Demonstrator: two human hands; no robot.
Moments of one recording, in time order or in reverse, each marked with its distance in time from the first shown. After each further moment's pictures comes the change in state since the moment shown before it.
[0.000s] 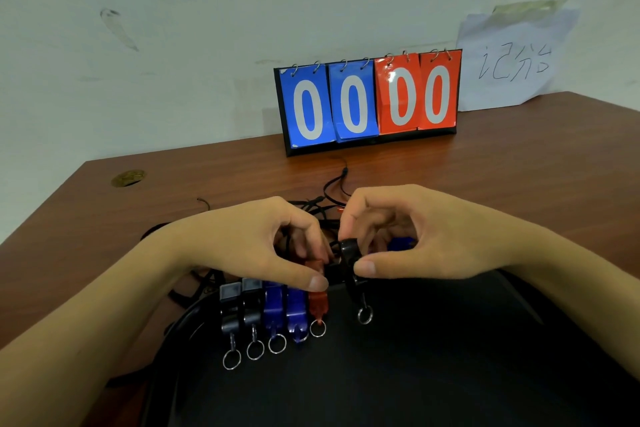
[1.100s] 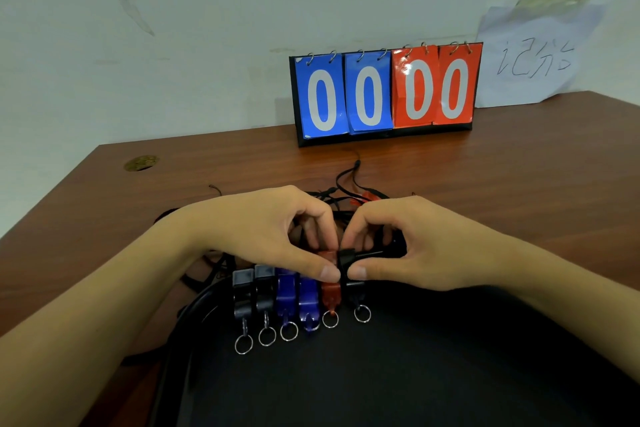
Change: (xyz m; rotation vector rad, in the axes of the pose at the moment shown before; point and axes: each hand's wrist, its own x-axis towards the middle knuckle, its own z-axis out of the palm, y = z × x) left_hand -0.001 0.001 0.000 0.031 0.012 -0.057; right_hand 0.014 0.021 0.024 -0.306 0.107 -0.011
